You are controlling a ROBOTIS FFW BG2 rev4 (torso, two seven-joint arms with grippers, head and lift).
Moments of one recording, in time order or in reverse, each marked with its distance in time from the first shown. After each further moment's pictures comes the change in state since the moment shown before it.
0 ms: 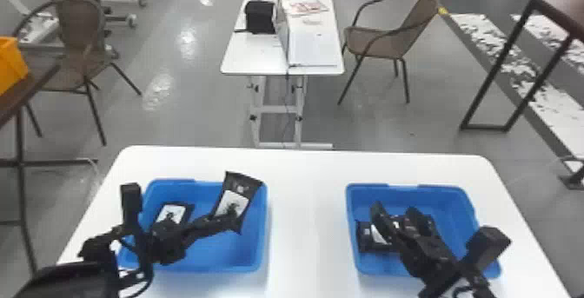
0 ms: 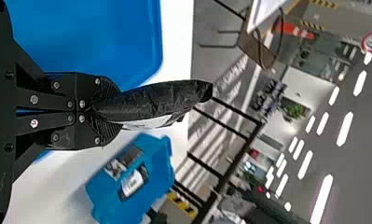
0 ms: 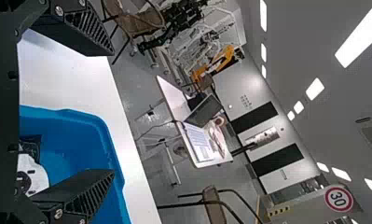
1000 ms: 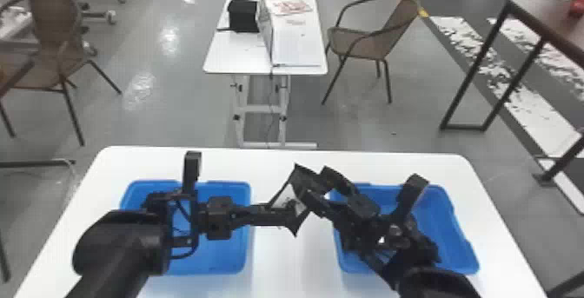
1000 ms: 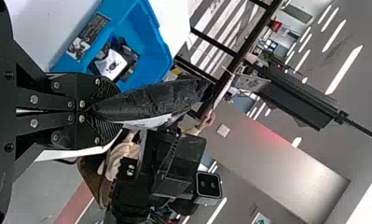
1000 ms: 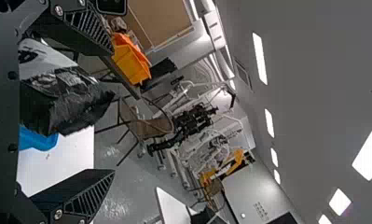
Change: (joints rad) left arm -0.346 -0.057 -0.307 0.454 0.059 -0.126 -0.298; right arm -0.173 -0.003 0.137 0.038 0.001 0.118 0.313
